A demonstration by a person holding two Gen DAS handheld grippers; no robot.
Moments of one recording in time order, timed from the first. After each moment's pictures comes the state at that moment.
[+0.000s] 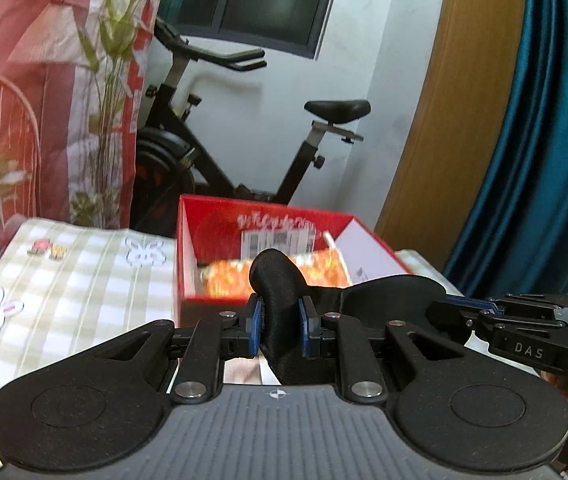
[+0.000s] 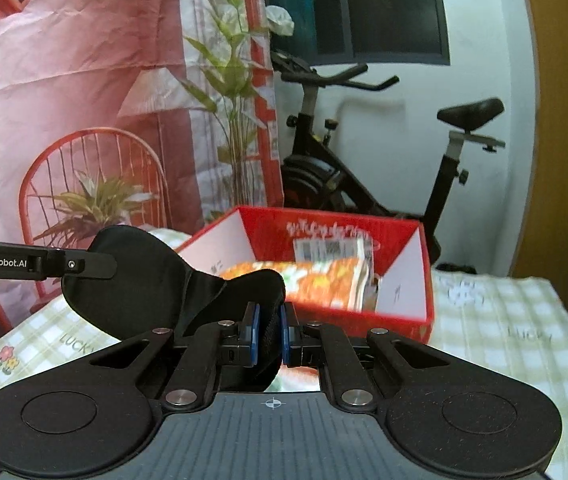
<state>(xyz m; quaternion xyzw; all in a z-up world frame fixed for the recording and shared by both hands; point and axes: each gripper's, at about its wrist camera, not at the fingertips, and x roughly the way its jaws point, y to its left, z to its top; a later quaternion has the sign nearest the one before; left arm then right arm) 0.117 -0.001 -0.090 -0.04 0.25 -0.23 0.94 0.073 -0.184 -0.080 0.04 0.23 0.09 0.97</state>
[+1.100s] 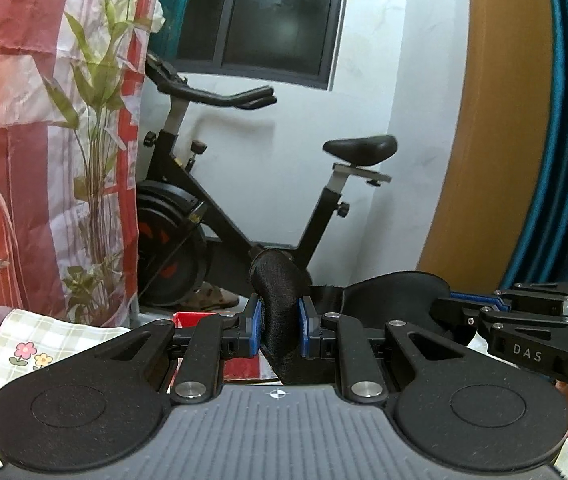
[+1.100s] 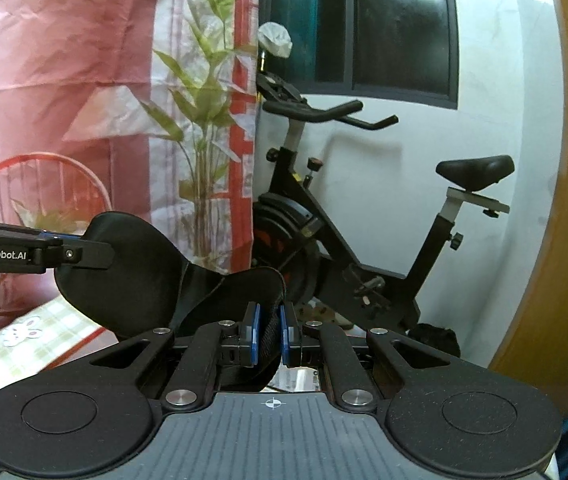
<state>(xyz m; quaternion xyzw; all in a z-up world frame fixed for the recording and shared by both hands) 0.252 -0.049 -0.059 -0.01 0.21 -0.21 0.96 0.241 -0.231 -0.055 -0.01 0.21 0.07 0.97</state>
